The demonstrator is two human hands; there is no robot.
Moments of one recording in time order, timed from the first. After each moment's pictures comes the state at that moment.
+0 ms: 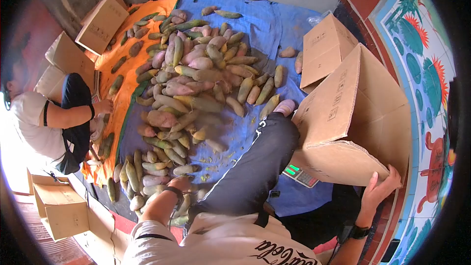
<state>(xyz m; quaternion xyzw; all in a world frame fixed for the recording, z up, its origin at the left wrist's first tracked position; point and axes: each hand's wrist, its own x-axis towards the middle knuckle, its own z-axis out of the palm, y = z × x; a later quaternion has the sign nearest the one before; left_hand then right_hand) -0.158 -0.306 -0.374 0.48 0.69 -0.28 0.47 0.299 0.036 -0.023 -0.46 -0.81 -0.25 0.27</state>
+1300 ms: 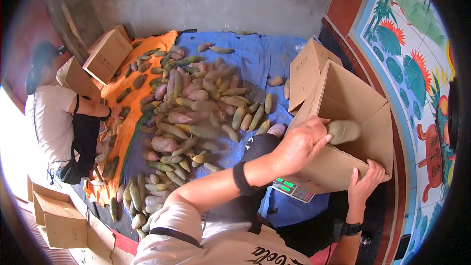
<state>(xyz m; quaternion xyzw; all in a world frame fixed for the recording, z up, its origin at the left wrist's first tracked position) 0.016 -0.006 0.014 0.68 0.36 0.63 0.11 0.285 0.027 -0.019 -0.43 -0.81 -0.25 0.31</state>
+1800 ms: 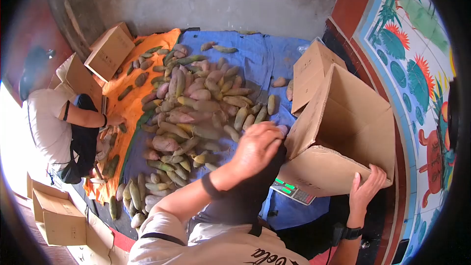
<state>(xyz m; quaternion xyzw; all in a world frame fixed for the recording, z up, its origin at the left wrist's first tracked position) -0.051 -0.047 -0.042 0.64 0.54 0.54 0.01 0.284 0.028 -0.021 -0.44 -0.81 -0.25 0.31</state>
